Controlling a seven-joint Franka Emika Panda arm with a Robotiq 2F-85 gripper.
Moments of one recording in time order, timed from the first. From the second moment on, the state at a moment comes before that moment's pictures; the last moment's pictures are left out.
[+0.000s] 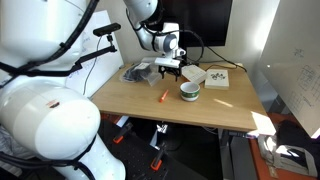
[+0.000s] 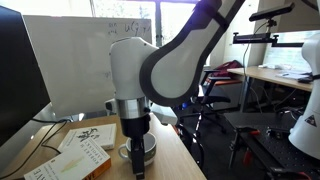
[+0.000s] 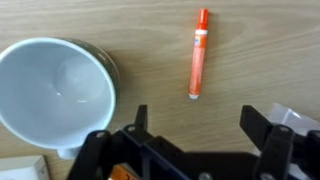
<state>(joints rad) 0.06 0.57 0.06 -1.93 0.09 2.49 -0.17</state>
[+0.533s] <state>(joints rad) 0.10 0.85 0.08 -1.70 0.09 2.49 -0.07</state>
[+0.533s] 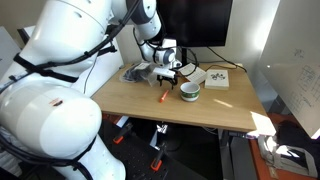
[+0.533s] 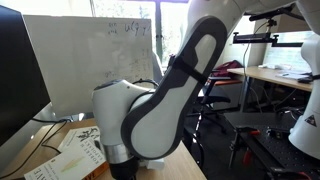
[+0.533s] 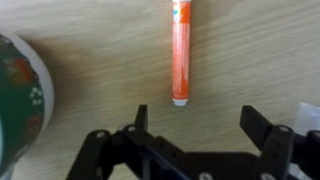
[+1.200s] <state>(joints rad) 0.10 0.90 0.08 -1.66 0.09 2.45 -0.01</state>
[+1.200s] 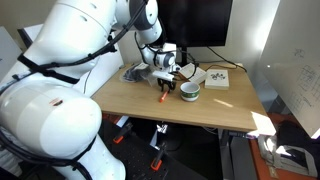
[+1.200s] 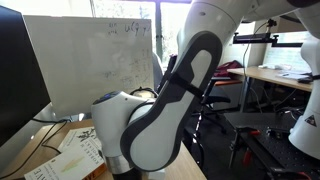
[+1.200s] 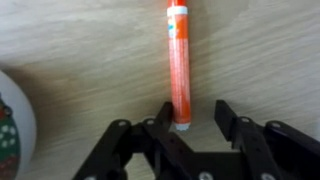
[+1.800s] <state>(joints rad) 0.13 0.85 0.07 -1.66 0.04 2.38 -0.02</state>
